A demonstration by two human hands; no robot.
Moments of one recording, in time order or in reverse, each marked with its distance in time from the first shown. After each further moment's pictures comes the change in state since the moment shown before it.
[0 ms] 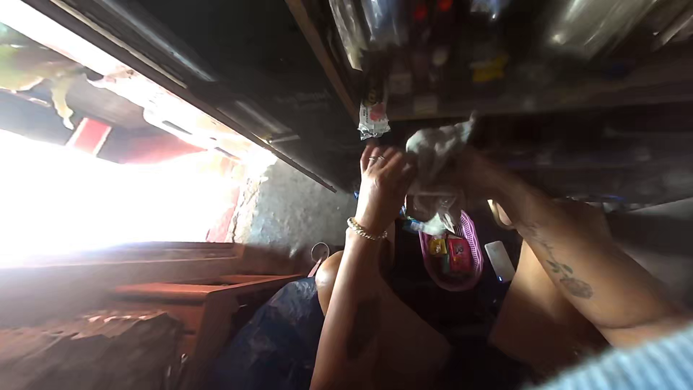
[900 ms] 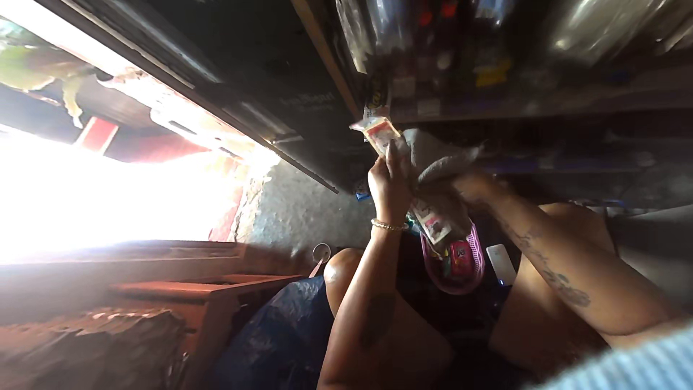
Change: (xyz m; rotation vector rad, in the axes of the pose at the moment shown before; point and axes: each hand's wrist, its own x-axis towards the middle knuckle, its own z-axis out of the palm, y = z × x) left_hand 0.012 0.024 0.030 -0.400 0.316 -0.727; right_hand -0.004 -0.004 0.024 0.186 0.076 0.129
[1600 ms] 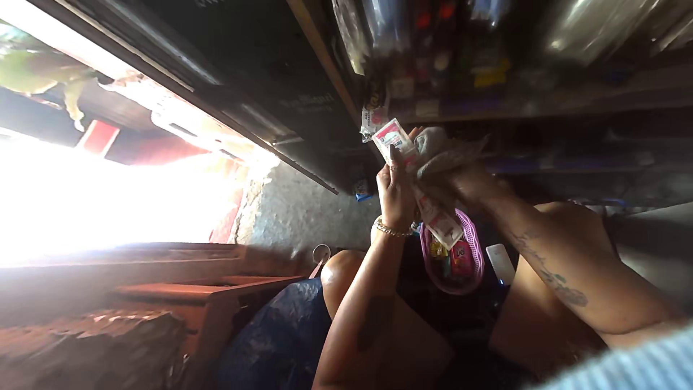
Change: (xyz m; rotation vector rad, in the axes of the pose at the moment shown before) left_hand -0.011 -0.005 0.013 -0.535 -0.158 0.060; right_hand -0.002 -0.001 0.002 0.135 0.105 -0.061
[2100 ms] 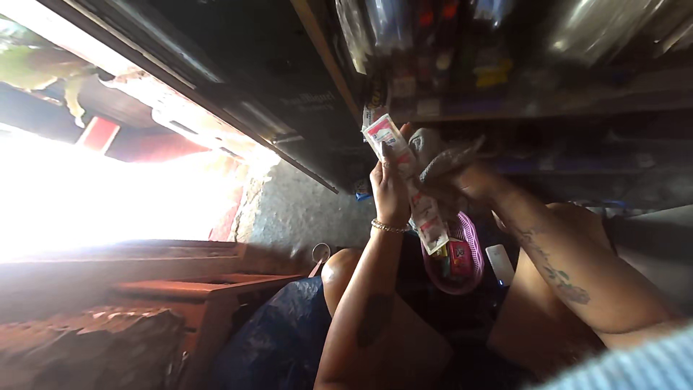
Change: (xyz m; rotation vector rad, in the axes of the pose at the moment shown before) left_hand 0.005 0.006 -0.006 -0.014 0.072 -0.065; right_hand 0.004 -0.006 -0.010 -0.048 -0.146 0.021
